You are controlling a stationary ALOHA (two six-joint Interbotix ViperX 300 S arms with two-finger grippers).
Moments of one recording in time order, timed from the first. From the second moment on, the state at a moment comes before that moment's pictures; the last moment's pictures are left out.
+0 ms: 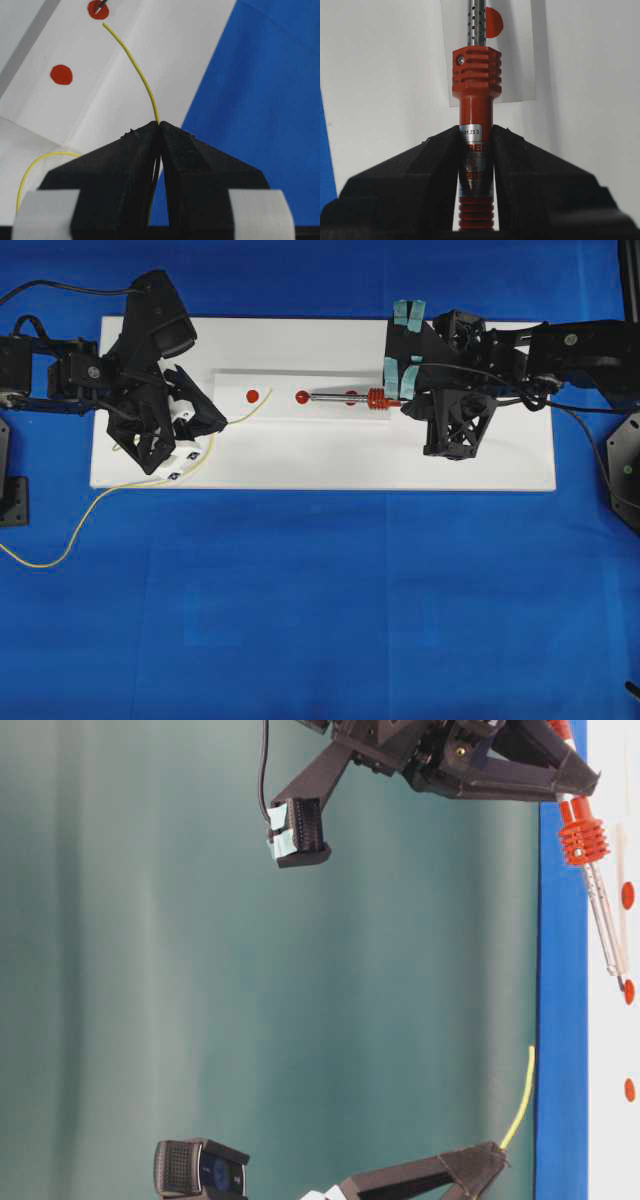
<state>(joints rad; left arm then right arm) 0.09 -0.31 0.81 0.00 0.19 -0.48 -0.21 -0.12 0.73 0.01 0.41 0.04</state>
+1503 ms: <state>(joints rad) 0.06 0.01 0.52 0.00 0.28 -0.46 -0.28 -0.48 0.92 -0.01 0.59 0.07</state>
